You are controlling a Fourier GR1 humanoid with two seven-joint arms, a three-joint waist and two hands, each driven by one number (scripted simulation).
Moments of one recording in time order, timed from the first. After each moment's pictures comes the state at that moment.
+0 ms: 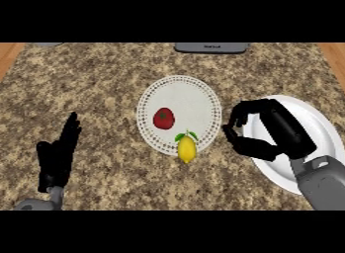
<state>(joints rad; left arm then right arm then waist) -0.04 0.31 -0.20 -1.38 0.18 0.34 0.03 -0.37 -0.50 0.43 -1.59 0.19 -0.09 -0.02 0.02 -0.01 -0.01</state>
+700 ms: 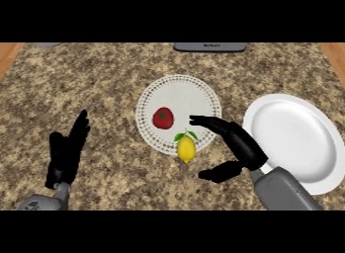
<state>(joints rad) -0.07 0.30 -0.24 -1.42 0.15 0.34 0.16 -0.34 -0.29 0.53 -1.29 0.21 -0.10 -0.31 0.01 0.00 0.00</state>
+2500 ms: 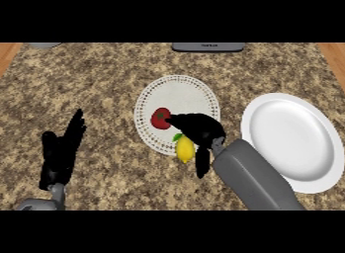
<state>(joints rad) -0.04 0.23 -0.14 -1.48 0.05 0.26 0.22 -0.61 -0.08 0.53 -1.08 0.71 0.43 0.18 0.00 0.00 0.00</state>
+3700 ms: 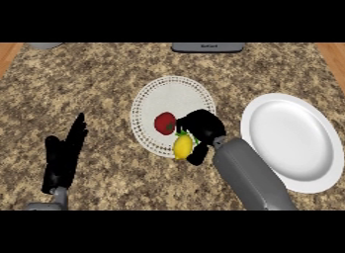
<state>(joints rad) -0.01 0.16 -0.08 -1.48 -0.02 0.20 0.21 -0.61 -0.02 0.41 -0.88 0.95 0.20 -0.01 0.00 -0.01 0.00</state>
